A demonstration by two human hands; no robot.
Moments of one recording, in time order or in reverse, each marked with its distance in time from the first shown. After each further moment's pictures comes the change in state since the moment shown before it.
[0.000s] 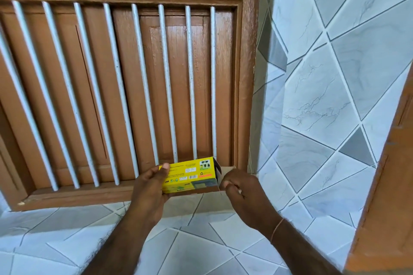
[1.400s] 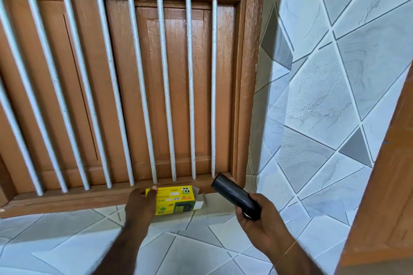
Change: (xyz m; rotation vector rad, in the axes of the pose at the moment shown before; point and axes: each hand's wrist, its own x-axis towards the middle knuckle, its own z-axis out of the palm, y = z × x) left_hand 0.057 -0.057 -0.049 0.704 0.338 0.094; right_hand -0.026 0.040 0.016 1.391 0.447 1.122
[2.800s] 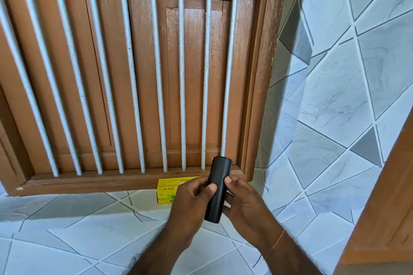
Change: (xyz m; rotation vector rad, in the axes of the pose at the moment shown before) left_hand -0.114 0.053 -0.007 -0.303 -0.544 0.209; right_hand -0.029 0.034 0.048 -0.405 -0.396 -0.132
